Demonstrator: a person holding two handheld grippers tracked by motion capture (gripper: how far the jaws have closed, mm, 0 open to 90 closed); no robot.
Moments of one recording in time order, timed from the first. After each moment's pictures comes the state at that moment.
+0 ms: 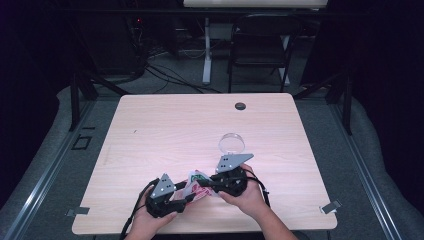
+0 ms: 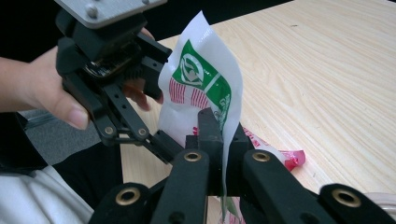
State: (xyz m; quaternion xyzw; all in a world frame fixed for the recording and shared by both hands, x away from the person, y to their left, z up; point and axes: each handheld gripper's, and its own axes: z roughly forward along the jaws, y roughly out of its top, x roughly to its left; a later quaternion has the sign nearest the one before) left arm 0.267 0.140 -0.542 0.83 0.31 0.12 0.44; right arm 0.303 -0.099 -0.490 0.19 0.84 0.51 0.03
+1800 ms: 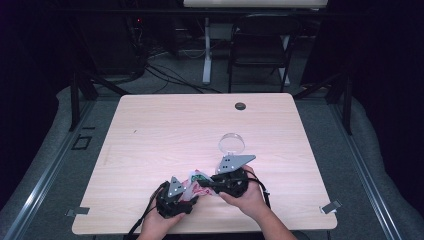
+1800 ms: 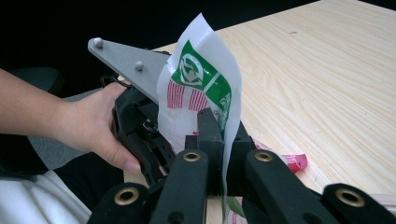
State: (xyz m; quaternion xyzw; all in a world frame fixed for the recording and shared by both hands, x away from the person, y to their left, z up) left arm 0.280 0.123 -0.588 0.85 0.36 0.15 0.37; right arm 0.302 -0.102 -0.492 0.19 0.83 0.52 0.03
